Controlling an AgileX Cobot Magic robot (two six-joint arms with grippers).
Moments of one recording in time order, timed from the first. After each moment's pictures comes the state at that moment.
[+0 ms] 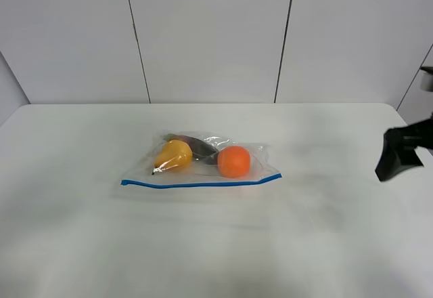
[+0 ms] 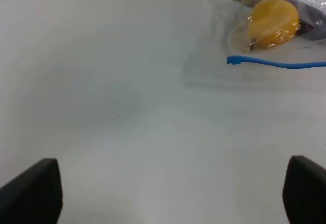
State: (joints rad) left arm 0.04 -0.01 -0.50 -0.07 1.07 0.05; right arm -0.05 1.24 -0.96 0.09 1.21 -0.10
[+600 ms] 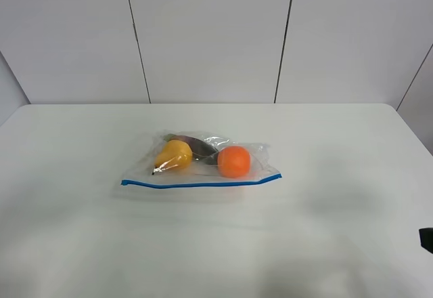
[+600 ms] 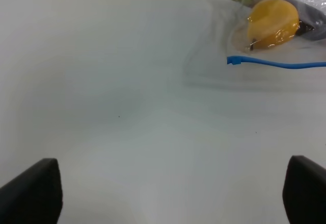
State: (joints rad) left arm 0.04 -0.01 -0.50 -0.07 1.07 0.05; right arm -0.05 0.38 -0.50 0.07 1.02 -0.10
